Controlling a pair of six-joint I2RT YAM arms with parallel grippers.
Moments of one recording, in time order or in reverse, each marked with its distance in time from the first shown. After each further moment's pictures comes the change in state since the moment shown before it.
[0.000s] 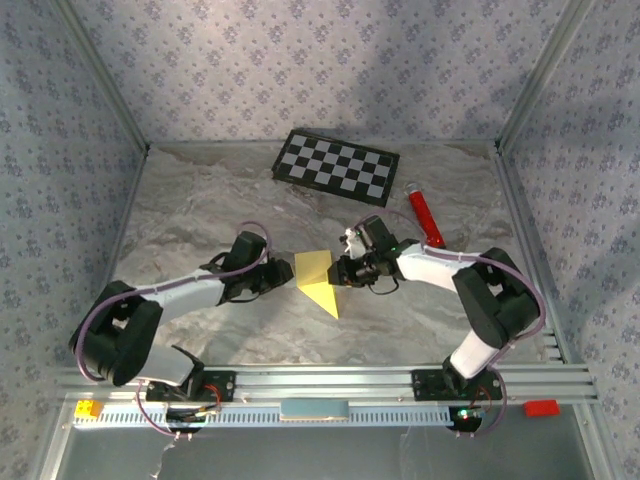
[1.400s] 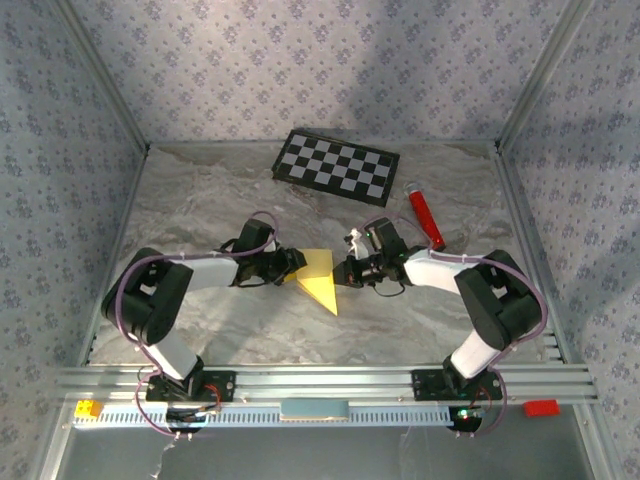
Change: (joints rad) left arm 0.057 0.249 0.126 0.117 0.227 -0.091; right arm -0.054 -0.034 -0.101 0.182 -0.142 0.031
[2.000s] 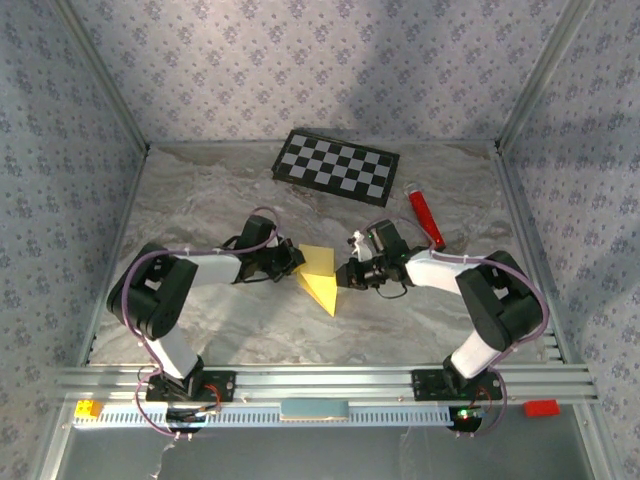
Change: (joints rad) left arm 0.000 0.031 0.017 0.084 -0.010 -0.072; right arm -0.004 -0.013 -0.009 -0.068 0.067 -0.043
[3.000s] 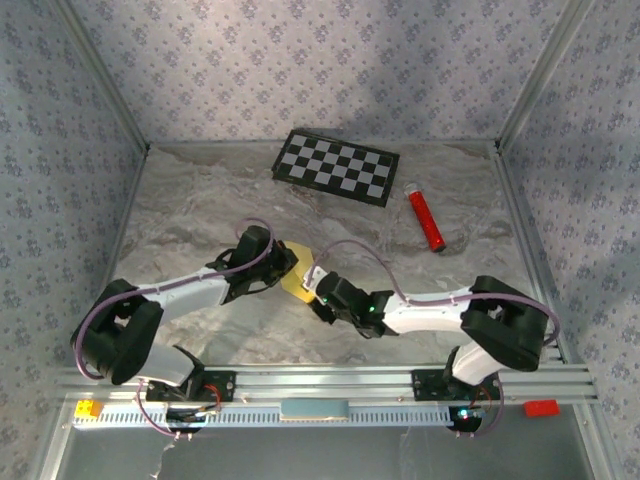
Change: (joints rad) left arm -0.120 -0.277 -0.101 -0.071 -0.346 -0.144; right arm 0.571 -0.071 -0.066 0.188 0.933 -0.486
